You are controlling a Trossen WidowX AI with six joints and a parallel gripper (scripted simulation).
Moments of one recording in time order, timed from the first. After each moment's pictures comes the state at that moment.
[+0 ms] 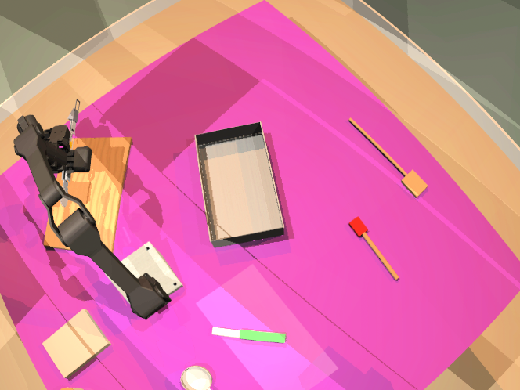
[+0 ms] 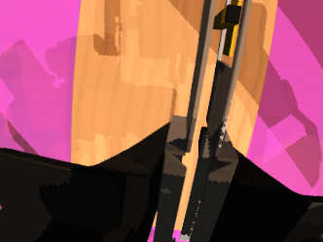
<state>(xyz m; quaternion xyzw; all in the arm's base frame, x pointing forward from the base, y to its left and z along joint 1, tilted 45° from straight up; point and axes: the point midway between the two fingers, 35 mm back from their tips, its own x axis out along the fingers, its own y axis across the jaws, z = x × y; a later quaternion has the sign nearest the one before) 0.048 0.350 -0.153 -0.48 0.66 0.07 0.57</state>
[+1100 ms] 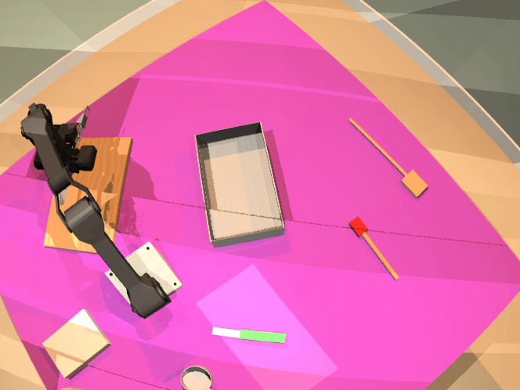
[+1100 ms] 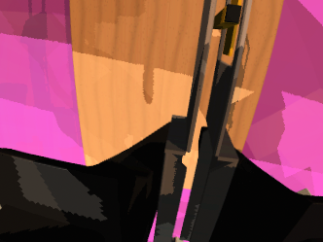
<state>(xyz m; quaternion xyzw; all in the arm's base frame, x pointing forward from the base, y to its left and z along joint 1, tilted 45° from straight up) 0.053 0.343 -0.144 -0.46 0.74 0.01 0.49</state>
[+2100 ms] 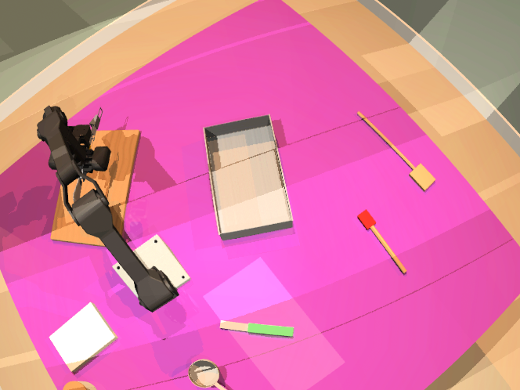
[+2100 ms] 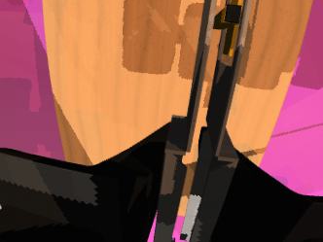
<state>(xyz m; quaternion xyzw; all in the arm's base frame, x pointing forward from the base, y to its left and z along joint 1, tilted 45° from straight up) 0.049 0.312 -0.184 -0.46 0.74 0.01 0.49</state>
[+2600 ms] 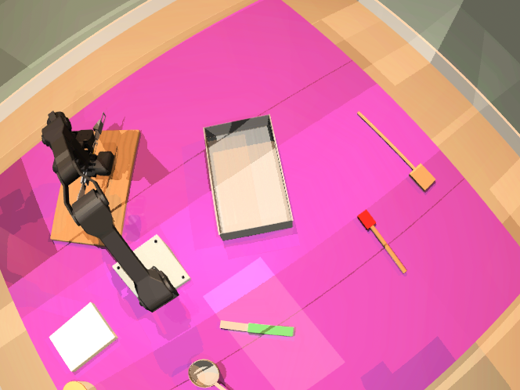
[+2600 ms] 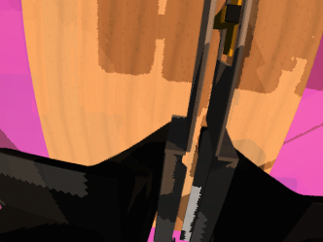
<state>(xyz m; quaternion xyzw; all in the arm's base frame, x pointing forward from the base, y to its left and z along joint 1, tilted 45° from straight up) 0.046 0.294 -0.201 -0.46 0.74 0.01 0.49</state>
